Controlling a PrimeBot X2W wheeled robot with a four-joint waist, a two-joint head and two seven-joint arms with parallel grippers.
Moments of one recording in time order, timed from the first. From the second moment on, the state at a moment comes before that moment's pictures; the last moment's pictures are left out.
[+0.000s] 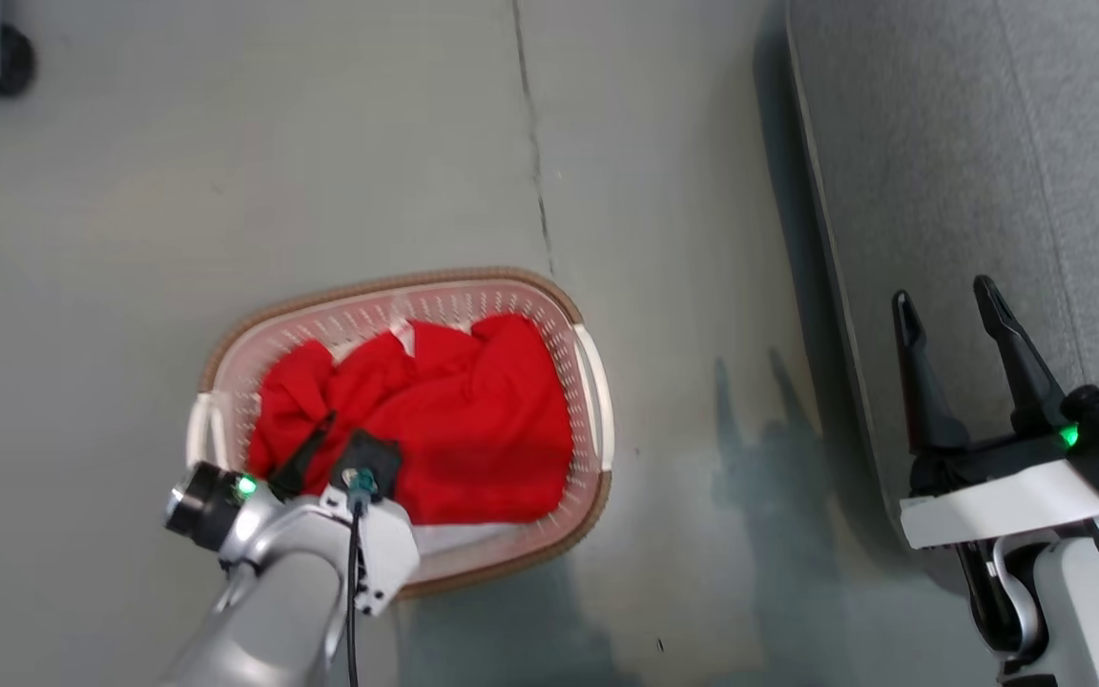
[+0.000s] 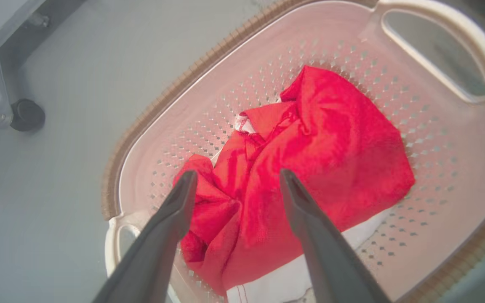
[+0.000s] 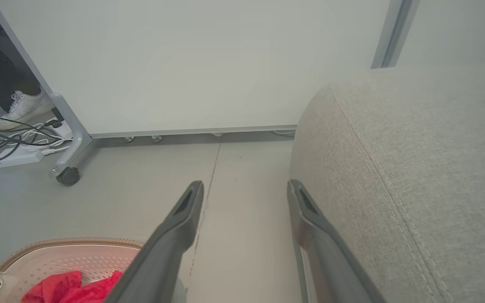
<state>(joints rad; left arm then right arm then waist) -0.60 0.05 -0.55 1.12 -0.05 0.20 -0.25 -0.25 -0.12 0.08 0.15 0.24 0.13 -0.26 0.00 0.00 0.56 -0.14</state>
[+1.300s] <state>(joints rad) -1.01 0.18 -0.65 1.29 0.00 0.24 0.20 -0.37 -0.05 0.27 0.11 0.43 0.13 -0.26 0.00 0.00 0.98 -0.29</state>
